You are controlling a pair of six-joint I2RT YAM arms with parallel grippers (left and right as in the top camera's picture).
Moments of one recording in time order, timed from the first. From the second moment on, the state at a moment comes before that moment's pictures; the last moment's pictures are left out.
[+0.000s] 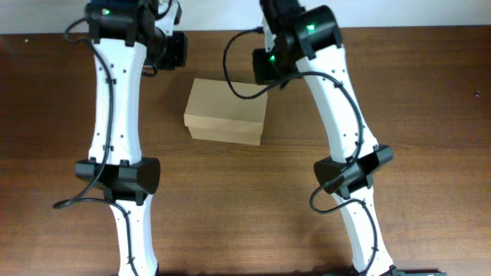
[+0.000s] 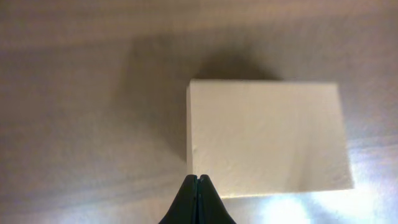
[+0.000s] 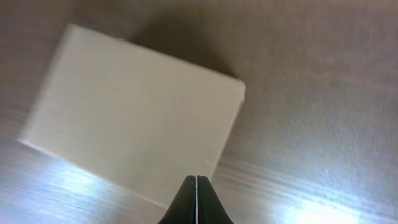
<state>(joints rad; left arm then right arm) -0.14 2.31 2.77 -1.68 0.11 -0.04 0.43 2.47 2.92 -1.69 -0.11 0.28</state>
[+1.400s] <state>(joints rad) -0.21 2.26 2.13 -1.46 0.14 -0.02 0.48 2.47 2.53 -1.63 -0.03 0.25</state>
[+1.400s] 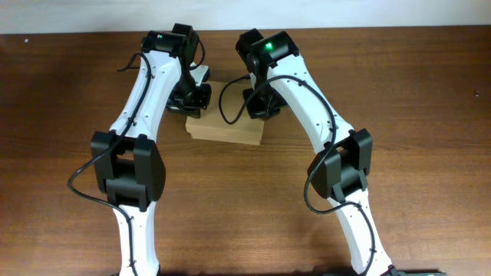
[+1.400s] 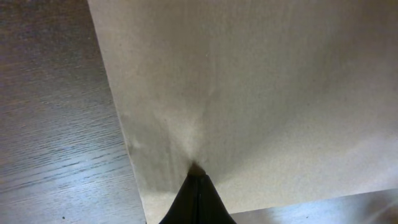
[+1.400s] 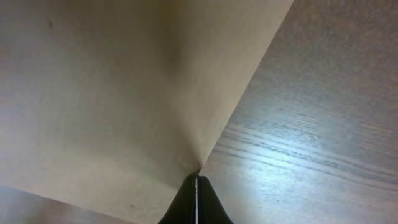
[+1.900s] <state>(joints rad) -0.07 2.22 2.75 -1.51 -0.14 -0.02 0.10 2.30 2.96 -1.69 0.04 0.25</state>
